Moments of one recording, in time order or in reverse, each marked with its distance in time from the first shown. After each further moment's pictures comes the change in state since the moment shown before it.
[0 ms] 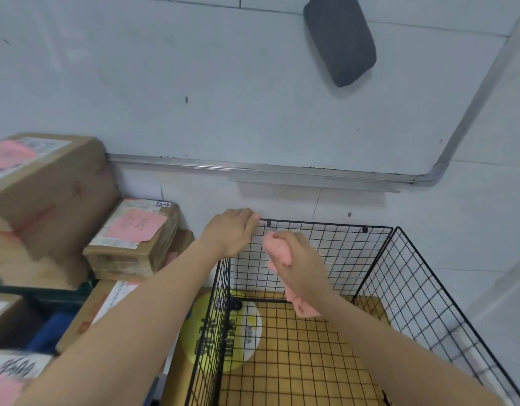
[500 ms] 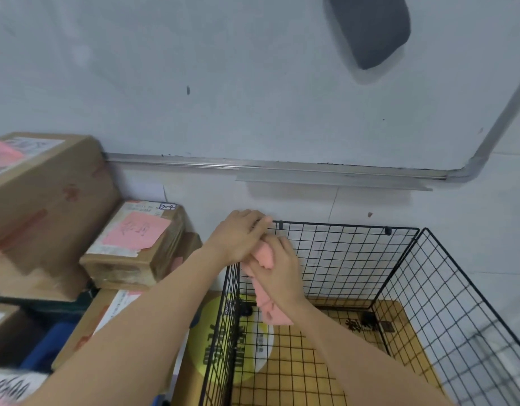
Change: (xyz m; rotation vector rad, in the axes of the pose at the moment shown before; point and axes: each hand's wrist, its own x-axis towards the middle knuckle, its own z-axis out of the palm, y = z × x) left_hand 0.014 -0.019 0.013 -0.215 0.033 0.055; right_hand 0.018 -0.035 0.062 0.292 0.148 0.099
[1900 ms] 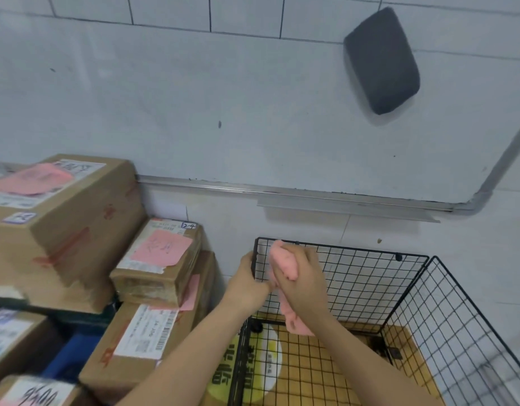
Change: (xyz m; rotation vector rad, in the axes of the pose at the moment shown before) left_hand -0.067 0.035 0.000 -0.586 0.018 -0.504; right_hand 0.009 -0.009 -0.028 -0.130 0.012 -0.020
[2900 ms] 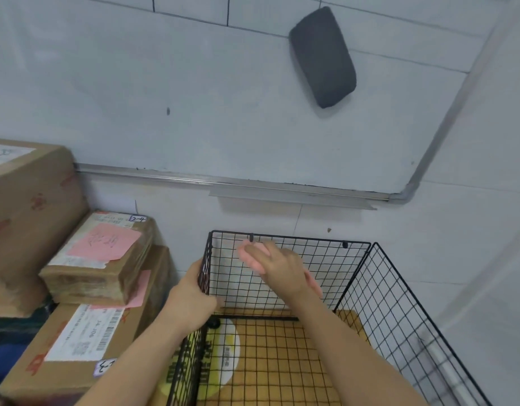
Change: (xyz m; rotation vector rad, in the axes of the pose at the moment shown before) left_hand -0.036 -0.007 -0.006 0.056 0.002 0.019; right_hand 0.023 0.057 -0.025 -0.627 0.002 -0.580
